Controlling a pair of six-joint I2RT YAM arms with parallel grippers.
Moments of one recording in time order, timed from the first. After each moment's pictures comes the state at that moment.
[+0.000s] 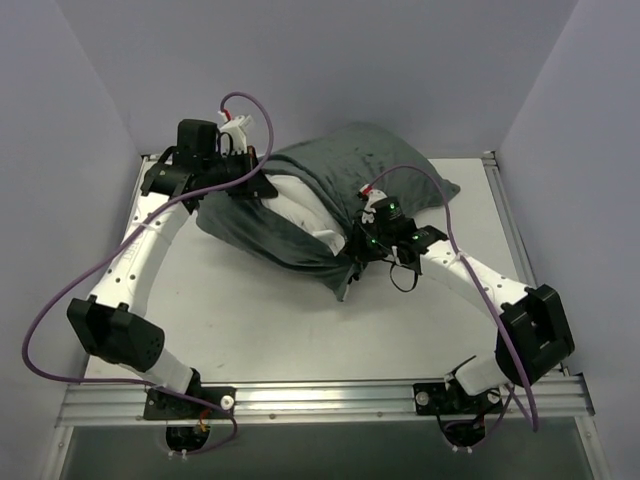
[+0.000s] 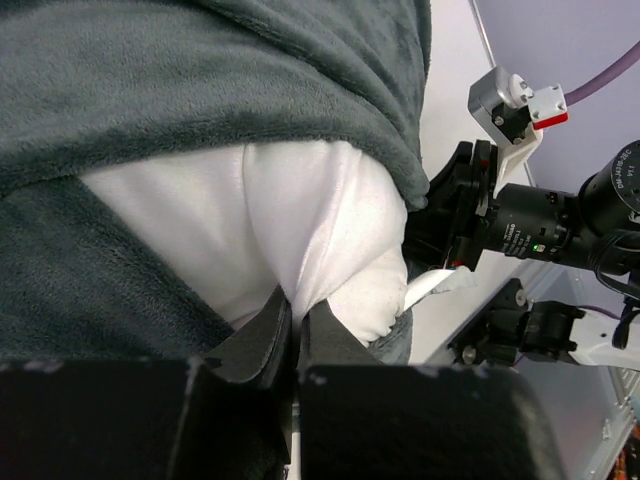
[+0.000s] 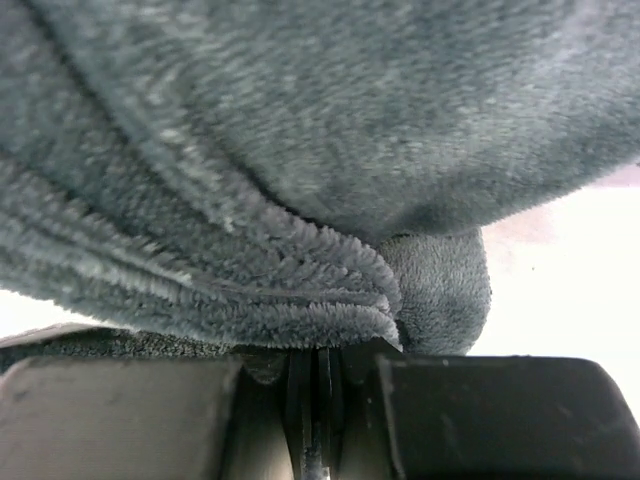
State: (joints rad) left arm -0.29 1.58 1.74 -0.80 0.51 -0.31; right arm 0.54 1.46 1.00 -0.31 -0.15 0.41
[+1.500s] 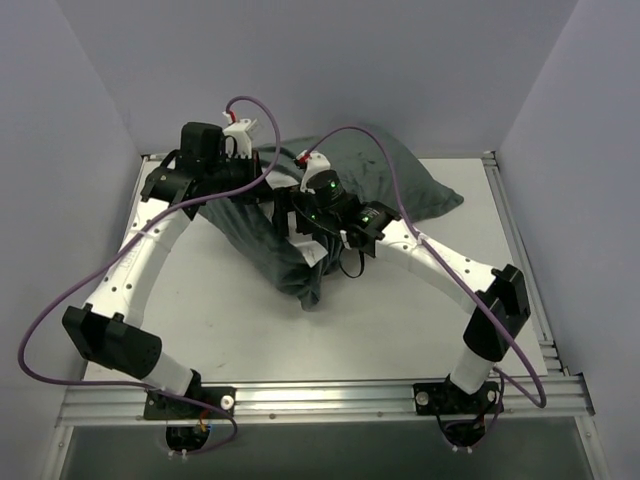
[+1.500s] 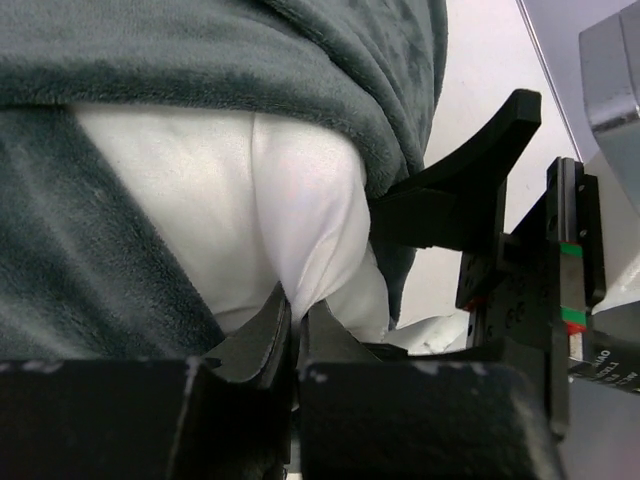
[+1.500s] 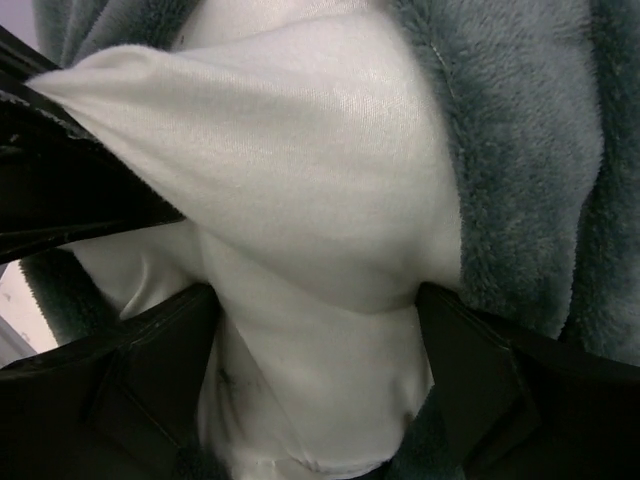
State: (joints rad) left arm -0.35 1.53 1.72 -0.81 0.41 -0.24; right arm 0.83 1.68 1.52 -0.35 0.07 0.43
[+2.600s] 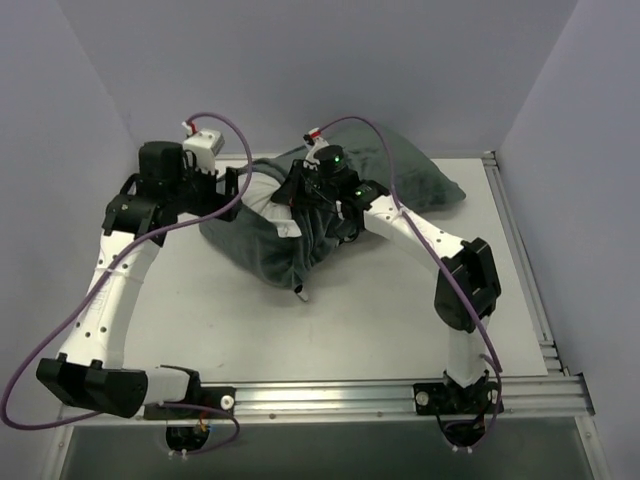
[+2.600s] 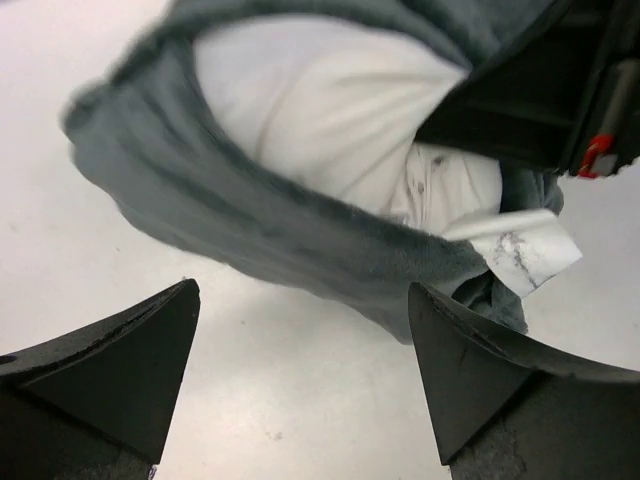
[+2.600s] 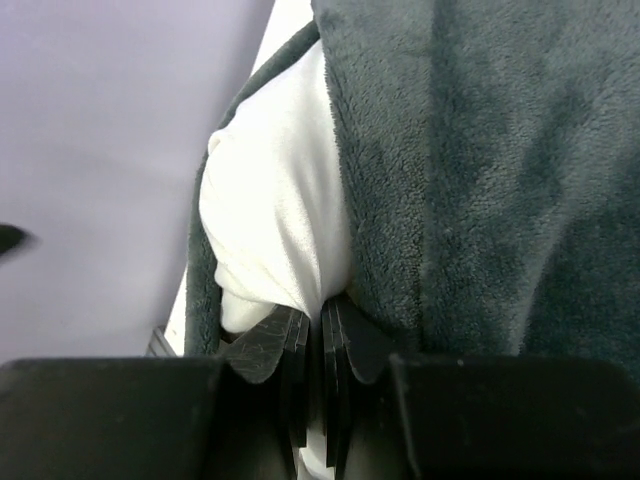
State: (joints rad) left arm -0.22 1.31 1.59 -0.84 0.16 0.00; right arm 0.67 1.91 1.66 -0.17 -0.26 0.71
